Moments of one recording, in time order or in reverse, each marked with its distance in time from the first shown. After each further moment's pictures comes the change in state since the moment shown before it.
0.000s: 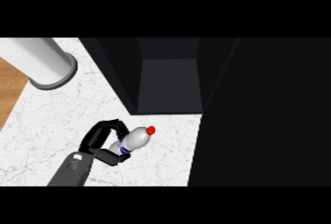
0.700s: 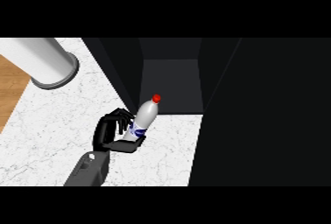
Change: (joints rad) left arm 0.036 -0.123 0.011 -0.165 0.208 0.354 0.008; right arm 0.018 -0.016 0.019 -0.004 -0.003 -0.028 -0.009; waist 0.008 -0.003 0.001
